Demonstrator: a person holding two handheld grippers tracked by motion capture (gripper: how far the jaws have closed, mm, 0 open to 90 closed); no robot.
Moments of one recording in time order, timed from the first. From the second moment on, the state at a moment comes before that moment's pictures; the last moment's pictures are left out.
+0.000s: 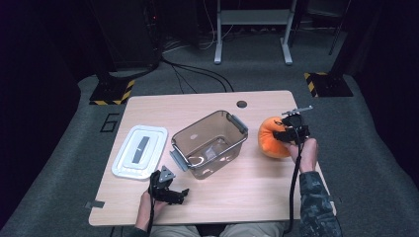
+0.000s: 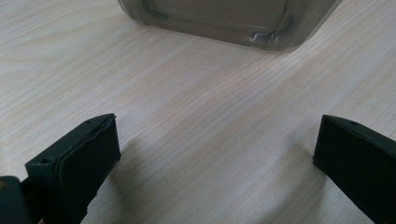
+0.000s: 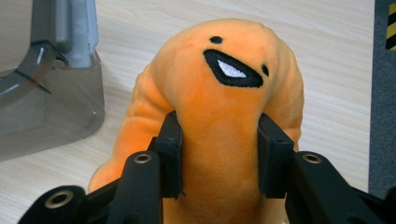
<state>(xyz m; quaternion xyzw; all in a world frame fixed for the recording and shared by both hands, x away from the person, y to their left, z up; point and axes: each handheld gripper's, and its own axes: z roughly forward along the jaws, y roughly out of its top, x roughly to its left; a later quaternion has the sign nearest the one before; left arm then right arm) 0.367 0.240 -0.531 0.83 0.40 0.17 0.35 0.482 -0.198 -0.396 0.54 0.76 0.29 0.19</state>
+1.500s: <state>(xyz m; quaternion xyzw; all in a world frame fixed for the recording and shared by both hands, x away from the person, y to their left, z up) 0.367 0.240 -0.531 0.83 0.40 0.17 0.35 0.481 -0.191 -0.321 0.47 0.78 0.32 0.24</state>
